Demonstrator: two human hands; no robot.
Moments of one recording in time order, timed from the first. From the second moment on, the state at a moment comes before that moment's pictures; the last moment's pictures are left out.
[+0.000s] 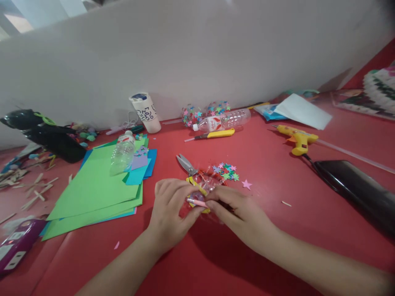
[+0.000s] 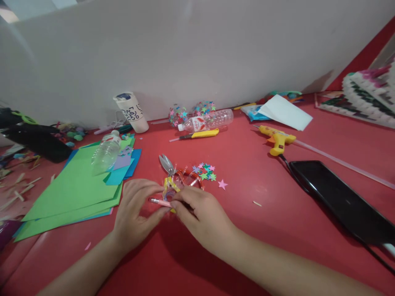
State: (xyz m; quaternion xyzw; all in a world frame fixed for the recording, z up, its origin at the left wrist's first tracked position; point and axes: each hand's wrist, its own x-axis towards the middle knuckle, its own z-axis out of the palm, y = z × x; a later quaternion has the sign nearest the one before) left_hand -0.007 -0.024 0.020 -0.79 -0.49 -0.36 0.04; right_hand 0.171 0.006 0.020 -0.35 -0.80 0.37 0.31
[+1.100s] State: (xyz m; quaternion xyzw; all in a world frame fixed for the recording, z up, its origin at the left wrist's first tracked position) left_hand 0.005 -0.026 0.021 -0.67 -0.51 -0.47 -0.27; right_hand 0.172 0.004 0.020 -0.31 -0.80 0.32 0.39
